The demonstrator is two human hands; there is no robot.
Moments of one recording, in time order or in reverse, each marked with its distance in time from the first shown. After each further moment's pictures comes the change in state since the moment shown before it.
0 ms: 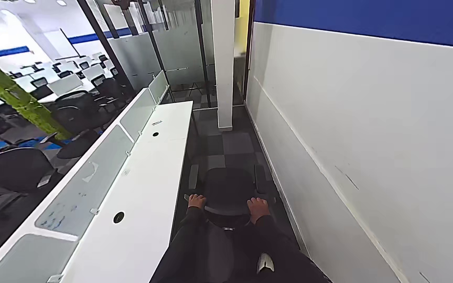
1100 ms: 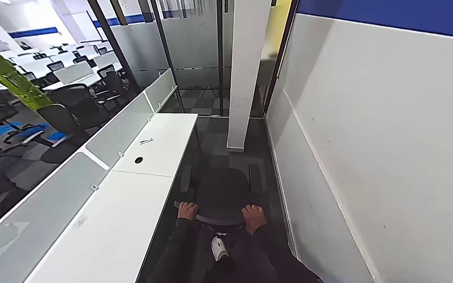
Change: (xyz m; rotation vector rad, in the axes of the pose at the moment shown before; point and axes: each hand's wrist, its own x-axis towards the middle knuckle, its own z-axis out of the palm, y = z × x) left_hand 0.462 -0.038 -0.198 -0.065 0.105 -0.186; right_hand 0.536 0.136 -0.162 -0.072 0.112 -0.278
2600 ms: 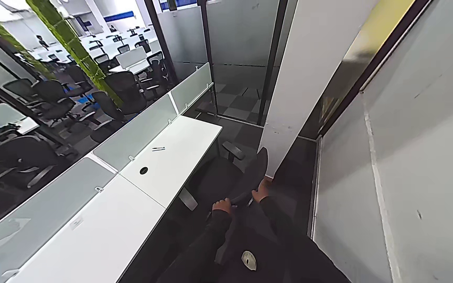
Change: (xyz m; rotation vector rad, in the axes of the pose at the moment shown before) left_hand 0.419 0.164 -0.176 -0.368 -0.261 -0.515; right_hand 0.512 0.201 -0.133 0.830 -0.141 0.243
